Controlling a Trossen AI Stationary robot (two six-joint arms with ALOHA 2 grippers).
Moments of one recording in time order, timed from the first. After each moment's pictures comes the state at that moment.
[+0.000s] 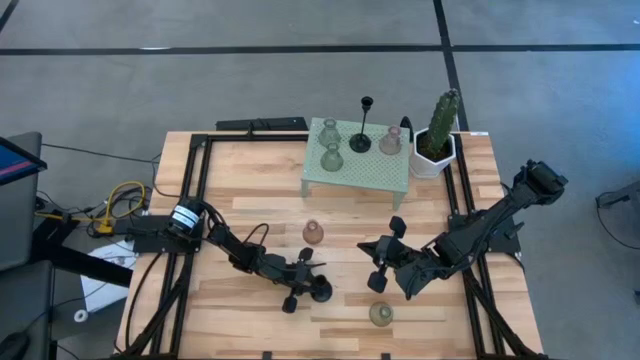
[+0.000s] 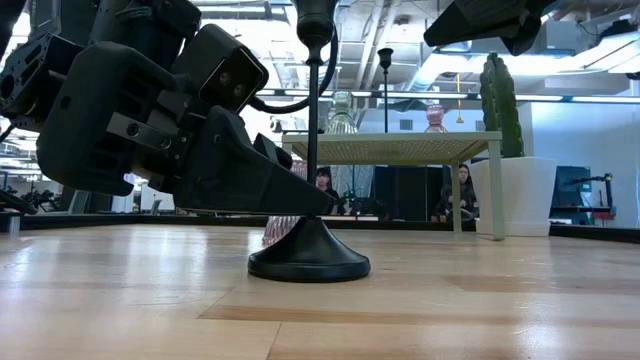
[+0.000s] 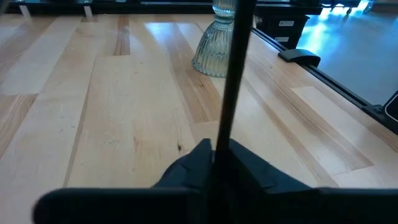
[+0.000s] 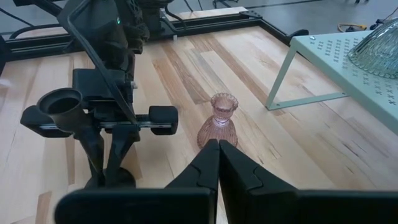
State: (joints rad) left arm -0.43 1.92 0.67 1.14 -0.10 -0.05; right arm 0.62 1.41 0.90 -0.22 0.89 0.58
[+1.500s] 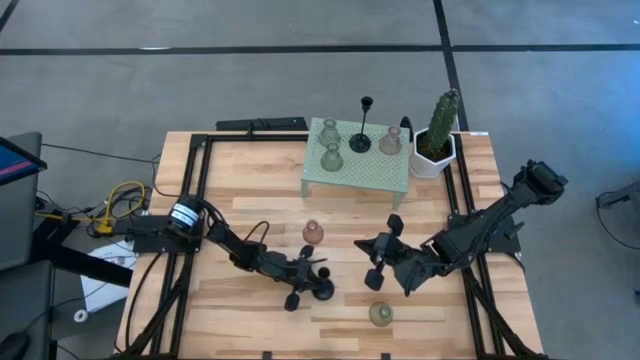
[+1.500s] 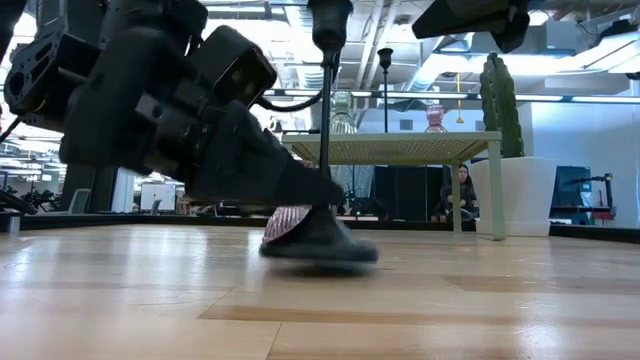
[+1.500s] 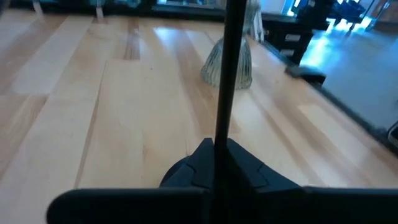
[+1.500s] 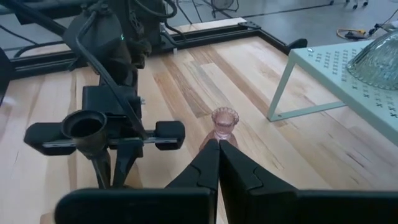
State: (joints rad) left arm -0.42 1.90 0.68 1.13 -0.10 -0.11; right arm 0.60 1.41 0.90 -0.15 0.89 0.54
